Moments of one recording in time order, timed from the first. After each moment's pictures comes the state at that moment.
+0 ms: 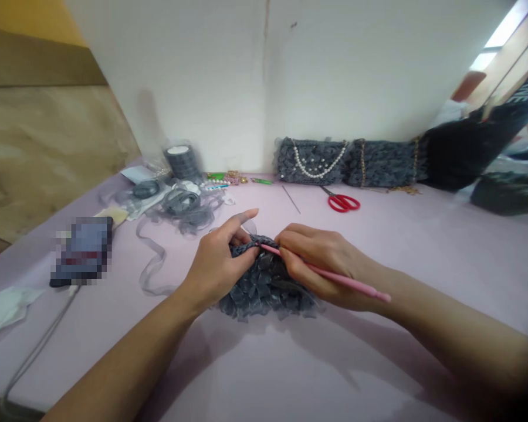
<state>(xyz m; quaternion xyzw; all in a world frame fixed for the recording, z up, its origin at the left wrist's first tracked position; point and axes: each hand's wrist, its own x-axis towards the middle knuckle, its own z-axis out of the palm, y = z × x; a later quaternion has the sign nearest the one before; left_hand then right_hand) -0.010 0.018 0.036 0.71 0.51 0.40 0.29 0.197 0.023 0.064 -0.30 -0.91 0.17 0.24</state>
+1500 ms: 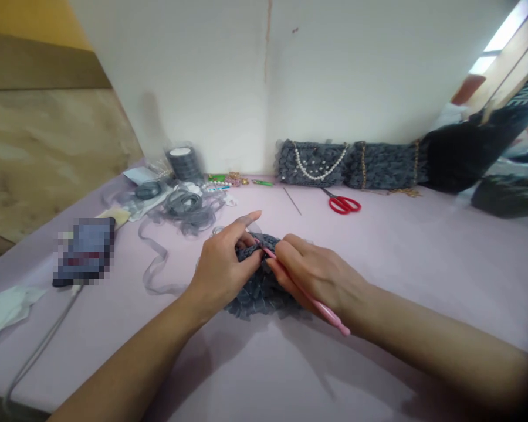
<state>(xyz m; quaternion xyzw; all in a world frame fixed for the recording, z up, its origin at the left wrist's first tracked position) -0.003 0.013 0.035 0.71 0.53 0.40 0.23 0.177 0.013 0.032 -0.33 -0.91 -0.08 0.24</state>
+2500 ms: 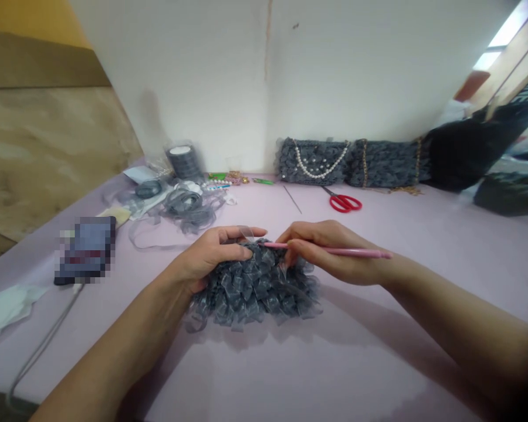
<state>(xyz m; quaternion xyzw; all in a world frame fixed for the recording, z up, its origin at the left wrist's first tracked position) -0.029 0.029 0.040 0.45 0.43 0.32 0.72 0.210 0.042 0.061 -0.28 -0.87 0.33 0.21</state>
